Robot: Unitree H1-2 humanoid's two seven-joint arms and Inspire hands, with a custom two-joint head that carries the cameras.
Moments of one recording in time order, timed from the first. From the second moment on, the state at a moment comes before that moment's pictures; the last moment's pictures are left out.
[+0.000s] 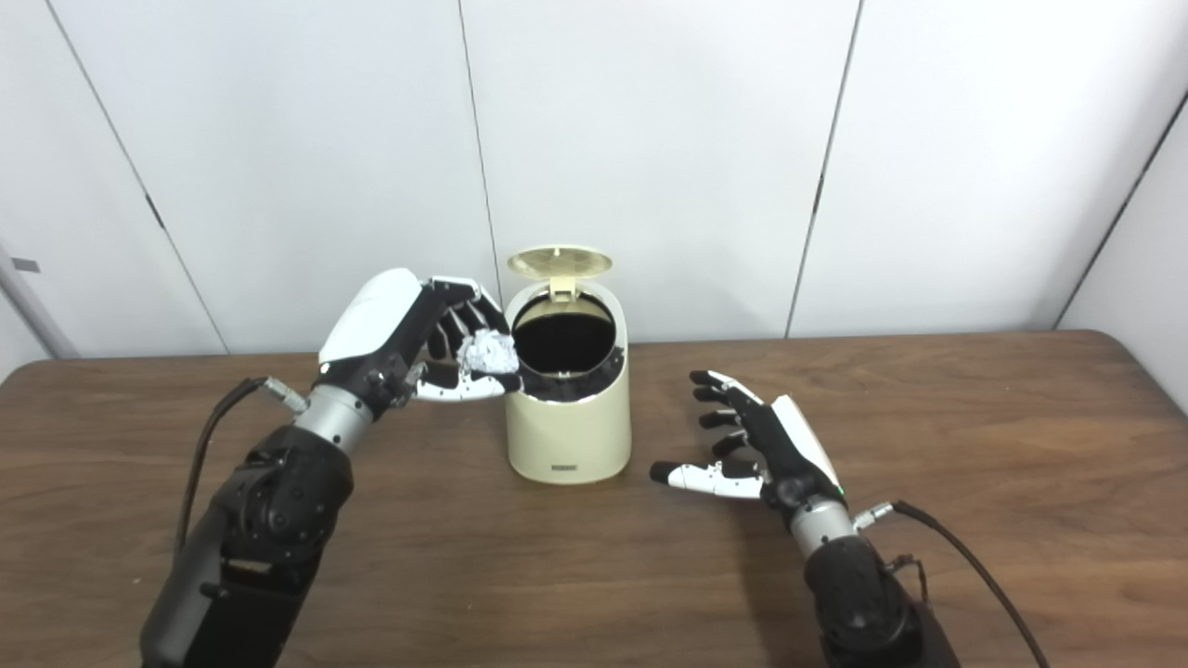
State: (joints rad) left arm -0.55 0.22 -0.19 -0.12 0.69 0.17 -0.21; right arm -0.33 -0.22 0.11 0.06 -0.35 0.18 0.04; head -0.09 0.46
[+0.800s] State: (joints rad) left arm -0.60 0.20 -0.25 -0.07 0.71 0.13 -0.19; right arm -0.33 -0.21 0.11 0.07 -0.36 0.18 0.04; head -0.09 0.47
